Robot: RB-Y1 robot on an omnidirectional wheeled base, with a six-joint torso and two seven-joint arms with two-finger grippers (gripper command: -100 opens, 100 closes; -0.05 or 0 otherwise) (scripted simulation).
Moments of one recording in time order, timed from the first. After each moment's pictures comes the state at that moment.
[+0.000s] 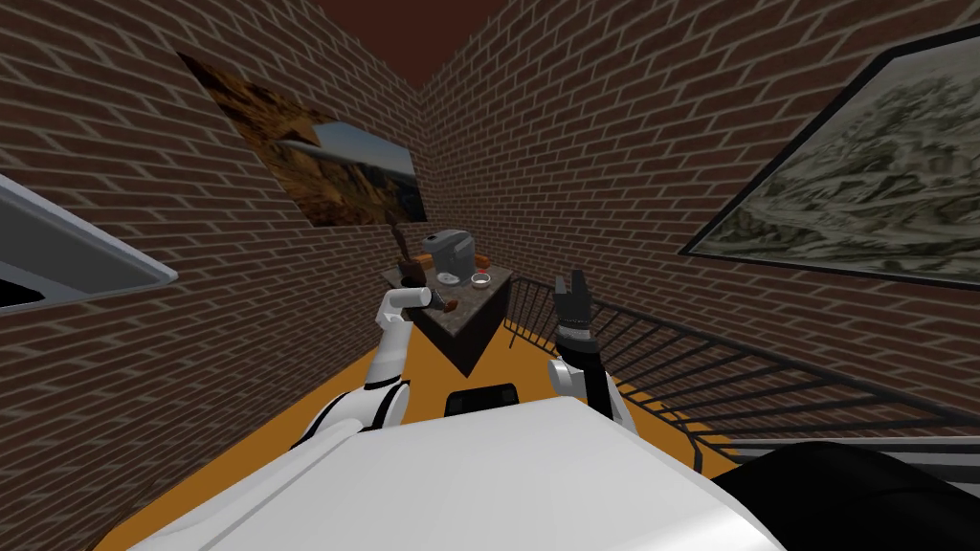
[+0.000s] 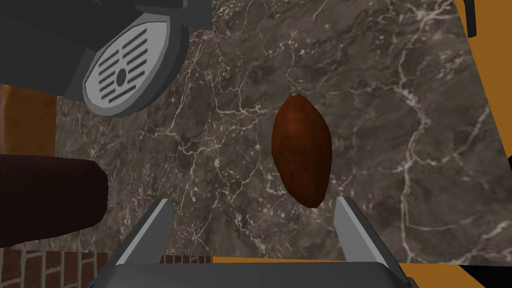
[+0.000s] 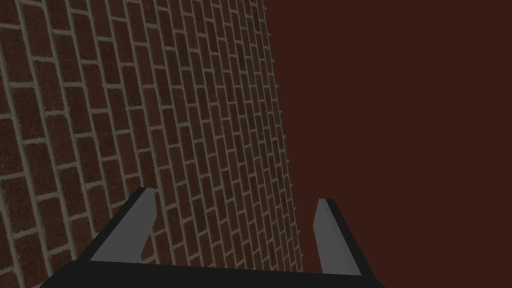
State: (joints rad) left arm -0.48 0.11 0.15 -1.65 0.14 1.37 0.61; right arm 0.52 0.04 0.00 -2.33 0.10 -0.56 0.06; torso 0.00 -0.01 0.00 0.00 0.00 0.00
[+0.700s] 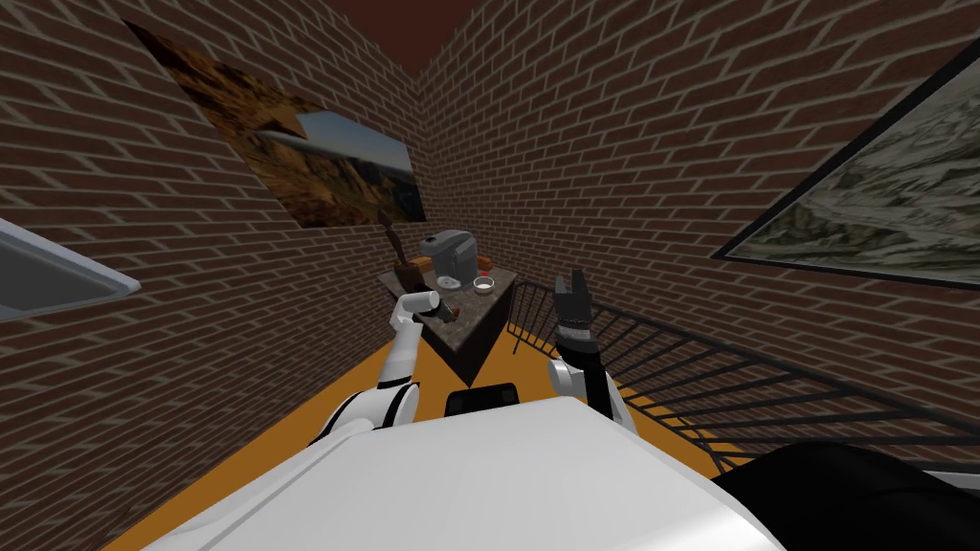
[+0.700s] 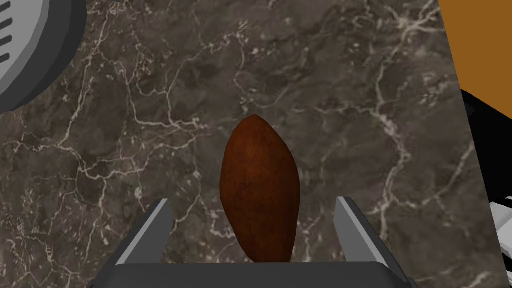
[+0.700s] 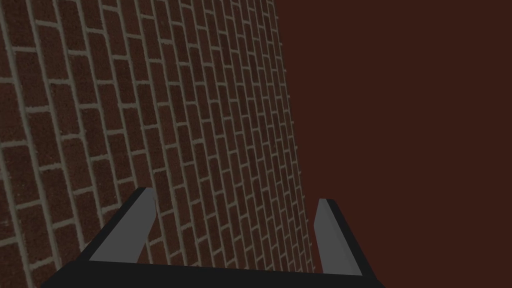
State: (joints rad) left arm -0.48 0.02 0.16 -1.55 0.15 1.51 0.67; right arm 0.52 0.04 0.00 -2.33 0.10 -0.56 0.06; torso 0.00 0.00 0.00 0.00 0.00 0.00
